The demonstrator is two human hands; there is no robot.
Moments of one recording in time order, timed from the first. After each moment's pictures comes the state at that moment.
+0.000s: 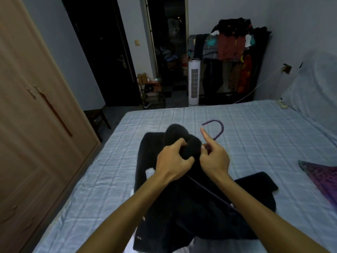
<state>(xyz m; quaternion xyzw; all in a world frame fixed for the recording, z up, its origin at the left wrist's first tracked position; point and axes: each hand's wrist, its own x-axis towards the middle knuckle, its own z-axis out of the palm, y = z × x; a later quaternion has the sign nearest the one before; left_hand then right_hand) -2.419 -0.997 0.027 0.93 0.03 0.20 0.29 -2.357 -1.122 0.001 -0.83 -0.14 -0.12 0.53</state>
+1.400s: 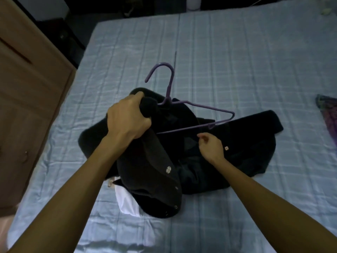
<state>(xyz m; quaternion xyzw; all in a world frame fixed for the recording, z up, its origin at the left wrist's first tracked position) -2.336 -0.913 -0.069 0.97 0.18 0.09 0.12 -2.274 -1.134 -0.260 -0.88 -0.02 0.19 0.43</state>
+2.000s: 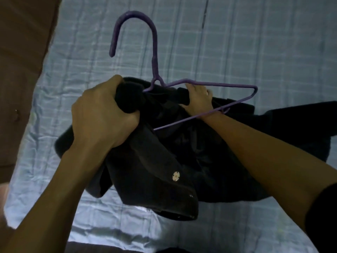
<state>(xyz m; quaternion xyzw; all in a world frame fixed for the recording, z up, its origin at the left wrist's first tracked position) -2.320 -0.805 -0.145 0.94 0.29 0.05 0.18 -2.153 -0.940 -0.376 -0.92 -0.29 0.23 0.15</state>
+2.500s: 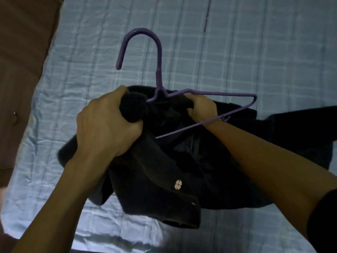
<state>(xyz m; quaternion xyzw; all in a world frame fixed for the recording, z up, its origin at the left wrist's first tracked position) -2.324 -0.798 -0.154 0.93 0.30 0.02 0.20 -2.155 -0.945 -0.373 -0.91 -0.30 0.21 0.19</state>
